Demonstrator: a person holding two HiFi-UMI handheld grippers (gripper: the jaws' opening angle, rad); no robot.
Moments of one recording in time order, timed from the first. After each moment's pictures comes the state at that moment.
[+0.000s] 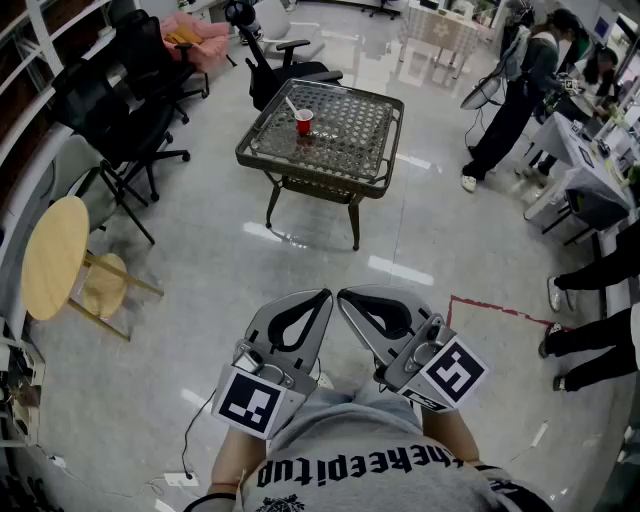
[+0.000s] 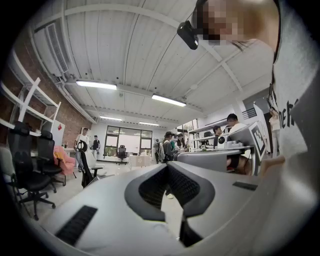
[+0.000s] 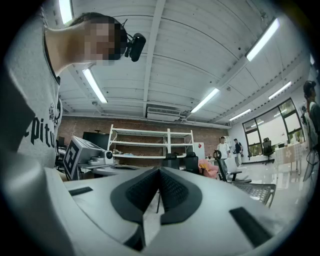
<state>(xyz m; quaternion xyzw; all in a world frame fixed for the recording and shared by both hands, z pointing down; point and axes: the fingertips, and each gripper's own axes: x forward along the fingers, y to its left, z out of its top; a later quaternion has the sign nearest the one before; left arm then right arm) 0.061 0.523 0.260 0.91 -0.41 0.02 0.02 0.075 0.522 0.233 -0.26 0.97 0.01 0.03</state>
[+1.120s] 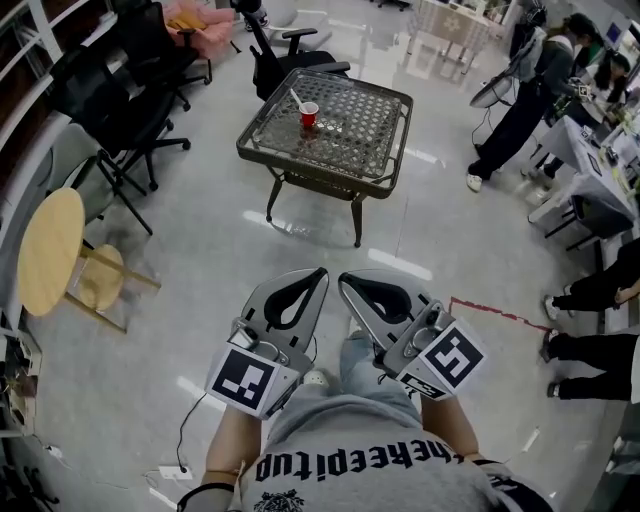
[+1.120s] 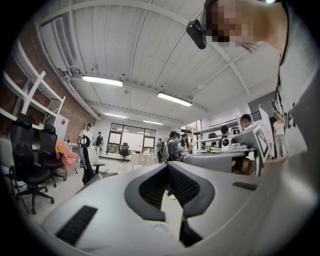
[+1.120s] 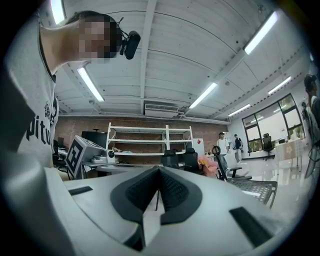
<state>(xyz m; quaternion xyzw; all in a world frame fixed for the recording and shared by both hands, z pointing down) 0.052 0.457 0.265 0.91 -0.42 0.00 0.03 0.072 0.462 0.247 -0.26 0.97 0.00 0.01</state>
